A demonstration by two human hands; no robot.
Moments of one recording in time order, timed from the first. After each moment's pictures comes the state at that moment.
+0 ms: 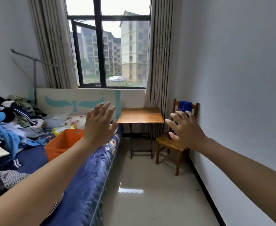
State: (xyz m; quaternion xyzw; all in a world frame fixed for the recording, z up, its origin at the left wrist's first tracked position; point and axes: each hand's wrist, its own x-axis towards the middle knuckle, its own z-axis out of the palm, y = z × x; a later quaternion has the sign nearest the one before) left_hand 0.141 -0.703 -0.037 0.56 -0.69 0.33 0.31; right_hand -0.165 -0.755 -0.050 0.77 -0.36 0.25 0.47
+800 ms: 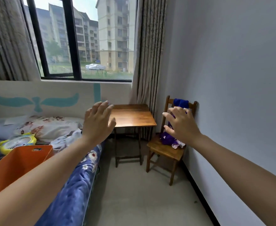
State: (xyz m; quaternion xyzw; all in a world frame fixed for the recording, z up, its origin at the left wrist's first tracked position) left_hand 0.202 -1.101 -0.058 0.51 -0.73 0.28 0.35; right_hand -0.099 -1.111 -0.060 0.76 -0.44 0.26 0.41
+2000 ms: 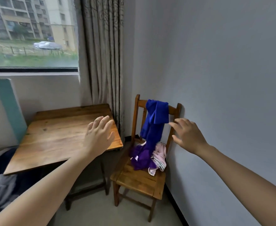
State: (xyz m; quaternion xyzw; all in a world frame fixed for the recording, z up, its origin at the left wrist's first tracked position) left_hand -0.042 -1.687 -0.170 0.46 -0.83 0.15 0.27; right_hand -0.363 -1.609 -0.148 0.74 -0.59 0.13 0.31
